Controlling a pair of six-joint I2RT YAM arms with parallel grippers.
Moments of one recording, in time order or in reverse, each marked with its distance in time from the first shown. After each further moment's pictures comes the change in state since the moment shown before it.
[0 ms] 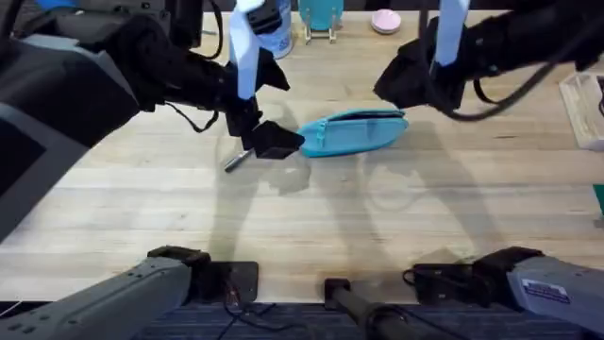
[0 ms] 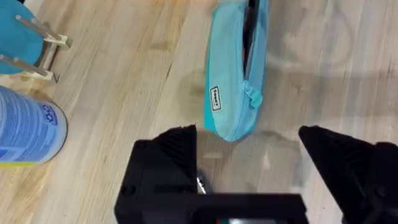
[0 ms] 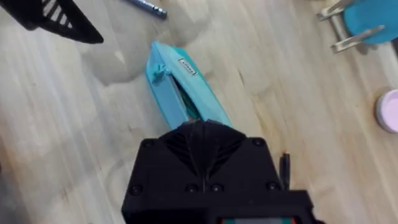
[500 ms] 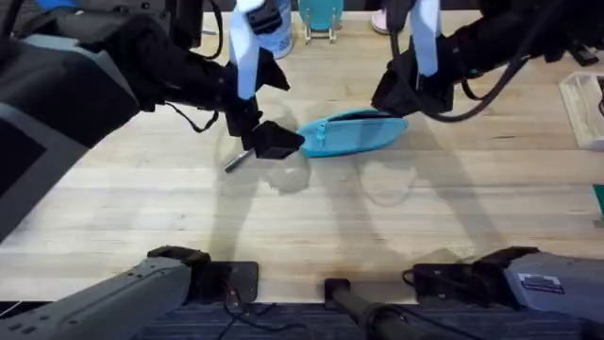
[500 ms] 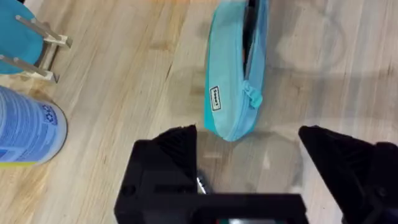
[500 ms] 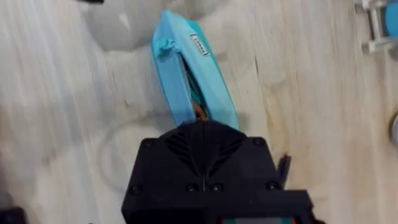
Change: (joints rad) left arm 0.000 0.000 0.000 0.000 0.000 0.000; right arm 0.012 0.117 0.047 -0.086 0.038 -0.172
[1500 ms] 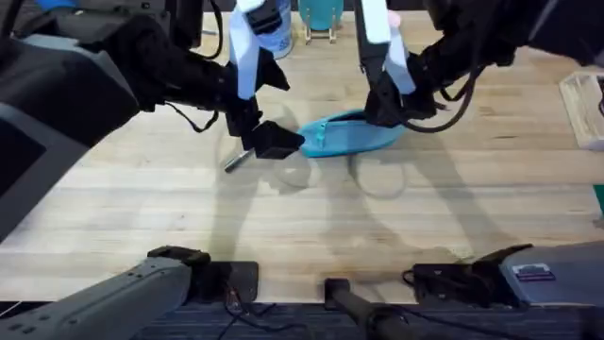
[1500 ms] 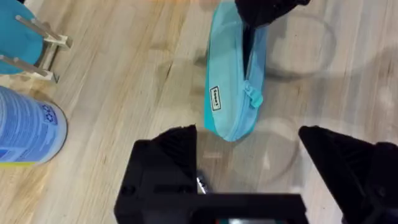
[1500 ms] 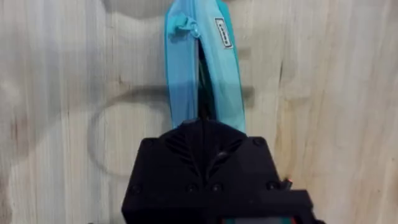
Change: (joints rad) left arm 0.000 0.000 0.000 0.000 0.000 0.000; right arm 0.012 0.156 0.002 -0.003 0.015 -0.269
